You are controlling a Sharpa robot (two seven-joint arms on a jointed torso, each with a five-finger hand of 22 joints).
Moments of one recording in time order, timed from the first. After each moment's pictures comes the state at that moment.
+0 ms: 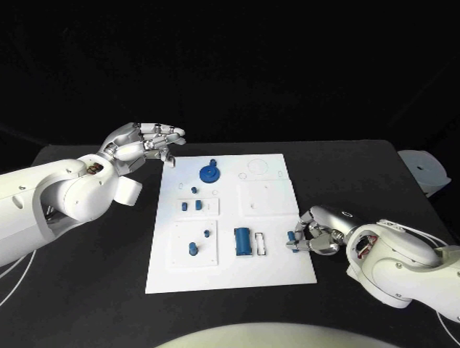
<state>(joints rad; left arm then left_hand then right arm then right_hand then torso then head) 1.23 -0.96 -0.04 1.52 -0.12 -0.11 0.35 1.34 -0.19 0.55 0.08 0.06 0.89 0.19 0.25 0.32 1.00 0.12 0.36 0.16 1.07 0.04 1.15 0.47 0.17 1.15 0.13 0.67 0.67 1.01 -1.10 -0.15 1.89 -1.46 -0.41 -0.46 1.29 -0.07 -0.01 0.29 0.16 1.02 0.07 0.29 0.66 1.46 -0.01 1.34 1.31 1.47 -0.07 1.56 1.31 0.01 1.47 0.04 1.57 1.31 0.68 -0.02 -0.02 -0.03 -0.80</state>
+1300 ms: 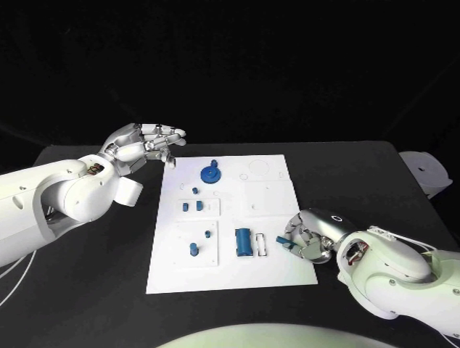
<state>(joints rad) 1.23 -0.96 -0.05 1.53 -0.12 -0.10 0.34 1.34 -0.19 0.55 0.08 0.06 0.89 0.19 0.25 0.32 1.00 0.12 0.37 0.16 1.07 0.04 1.15 0.46 0.17 1.15 0.13 0.66 0.67 1.00 -1.06 -0.15 1.95 -1.58 -0.45 -0.53 1.36 -0.15 0.46 0.28 0.22 1.05 0.07 0.26 0.64 1.47 -0.01 1.34 1.31 1.47 -0.07 1.56 1.31 0.01 1.47 0.04 1.57 1.31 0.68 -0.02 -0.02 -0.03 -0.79</state>
